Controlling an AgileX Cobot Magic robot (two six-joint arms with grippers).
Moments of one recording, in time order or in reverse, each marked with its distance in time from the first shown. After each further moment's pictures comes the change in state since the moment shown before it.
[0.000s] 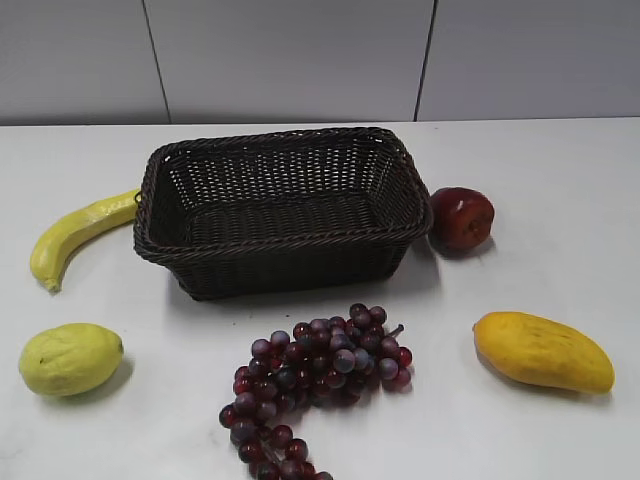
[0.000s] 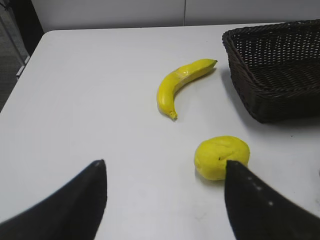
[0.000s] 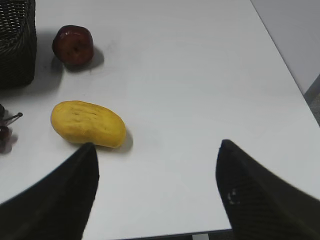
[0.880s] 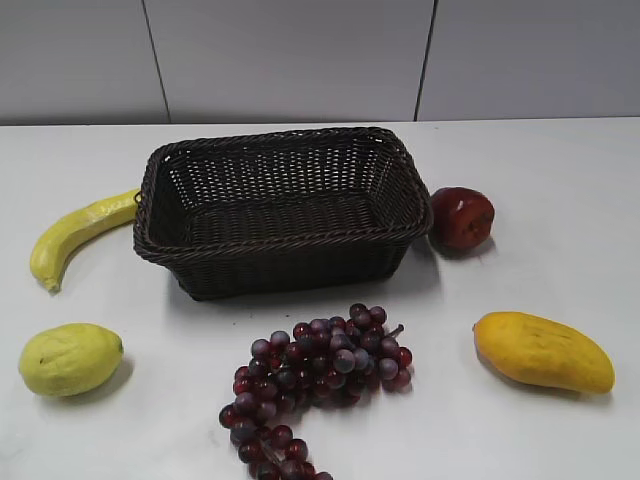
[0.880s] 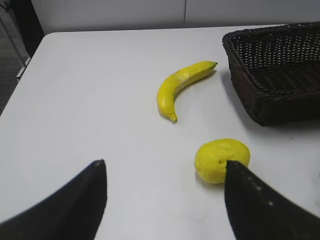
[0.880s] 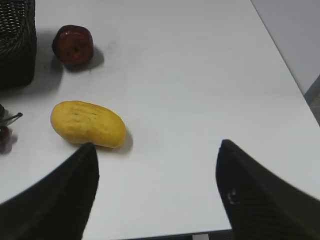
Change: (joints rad) left arm 0.000 0.031 -0.012 0.003 -0.025 0.000; right arm 0.000 0.000 0.000 0.000 0.000 0.000
